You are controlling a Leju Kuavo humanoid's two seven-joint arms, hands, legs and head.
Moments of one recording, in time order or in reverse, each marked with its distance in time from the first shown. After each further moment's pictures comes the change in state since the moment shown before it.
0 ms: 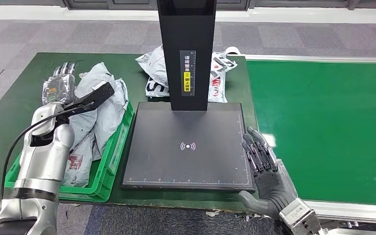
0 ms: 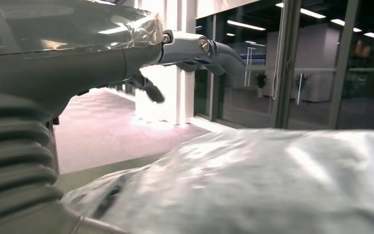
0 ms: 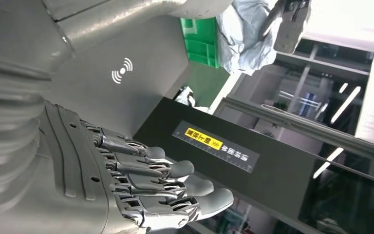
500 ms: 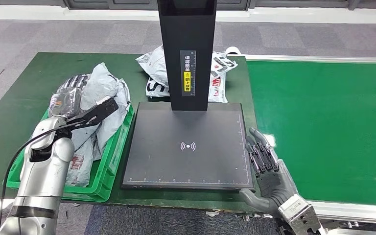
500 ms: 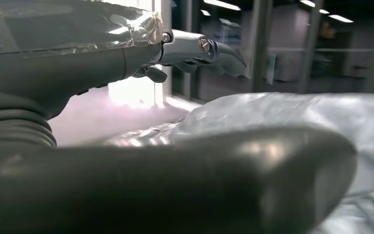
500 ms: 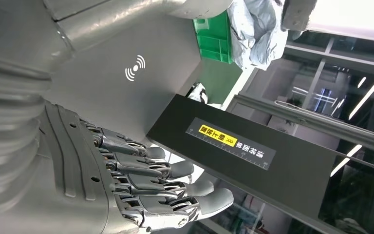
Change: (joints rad) left arm 0.111 -0.005 -0.003 -0.132 0.149 -0.083 -0.096; right arm 0.009 0.015 -0.032 0.000 0.015 0.008 0.029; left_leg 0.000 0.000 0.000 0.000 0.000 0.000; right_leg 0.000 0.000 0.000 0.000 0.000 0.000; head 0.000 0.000
